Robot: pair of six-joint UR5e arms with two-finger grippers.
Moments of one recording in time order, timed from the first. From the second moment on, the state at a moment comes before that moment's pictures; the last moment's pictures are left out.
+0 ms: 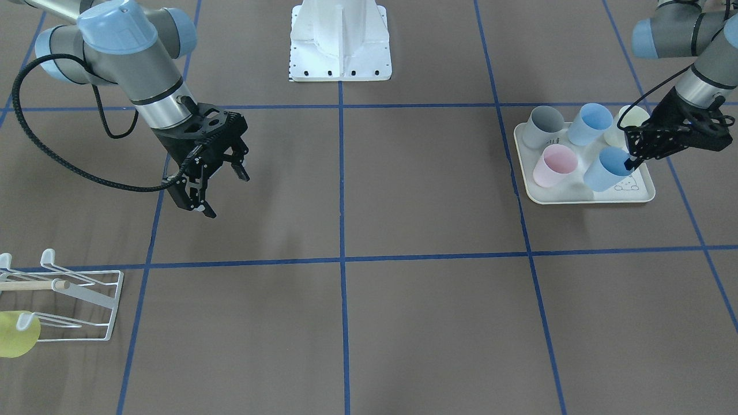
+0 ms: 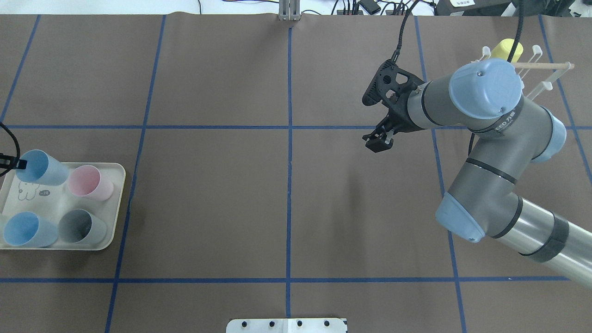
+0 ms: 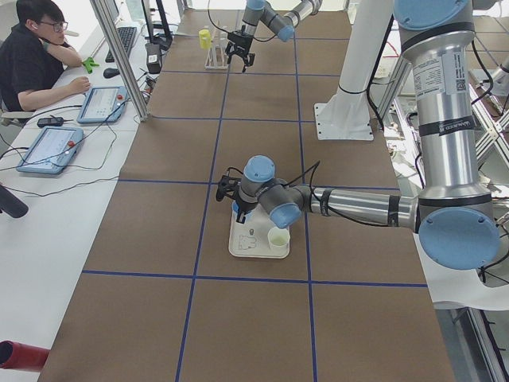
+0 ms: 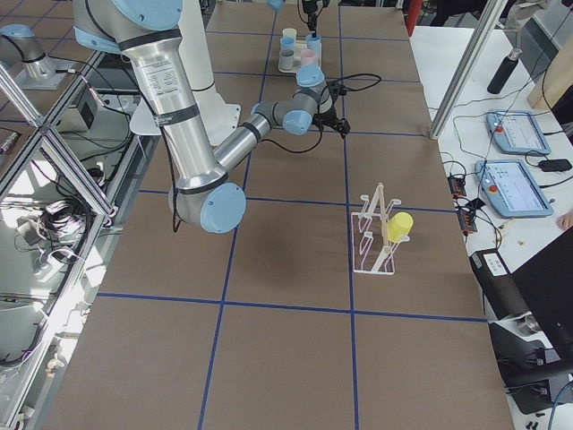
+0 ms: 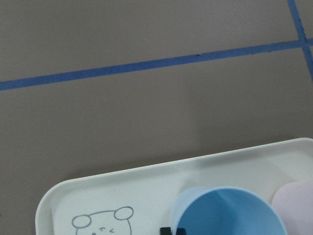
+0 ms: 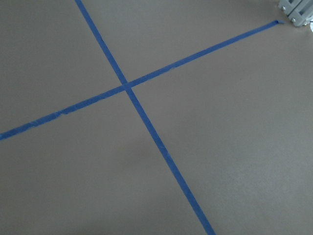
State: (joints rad) left arm -1.05 -1.38 -1.76 -2.36 -2.14 -0.69; right arm 0.70 -1.17 1.82 -1.15 1.84 0.10
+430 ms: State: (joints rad) left arm -1.25 -1.43 -1.84 -2.15 -2.31 -0.52; right arm 0.66 -1.16 1.67 -0.81 1.82 0.14
